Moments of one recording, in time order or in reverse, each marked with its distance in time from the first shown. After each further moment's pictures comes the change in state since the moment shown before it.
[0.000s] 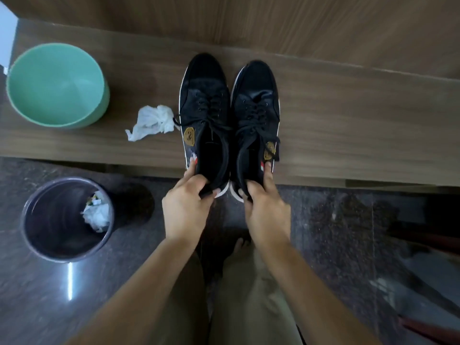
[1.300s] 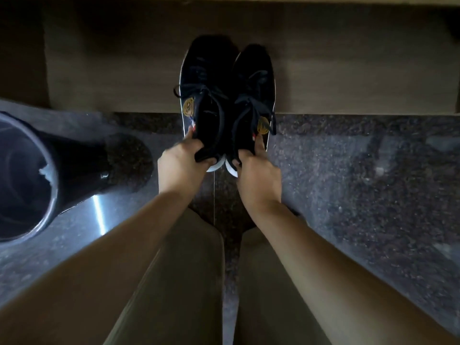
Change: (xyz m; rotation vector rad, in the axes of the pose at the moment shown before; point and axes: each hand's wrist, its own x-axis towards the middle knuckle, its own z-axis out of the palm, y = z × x) left_hand 0.014 -0.199 0.201 0.163 -0.254 -0.064; right_hand 0.064 0.096 0.283 -0.149 -0.163 -0.030
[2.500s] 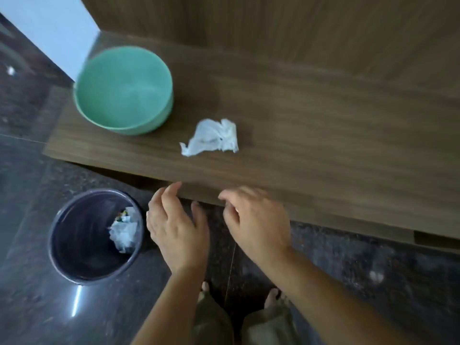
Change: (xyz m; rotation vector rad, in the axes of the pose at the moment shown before) left_hand -0.045 0.065 -0.198 -0.250 0.723 -0.222; right_hand -0.030 -0.144 -0.220 0.143 0.474 -0.566
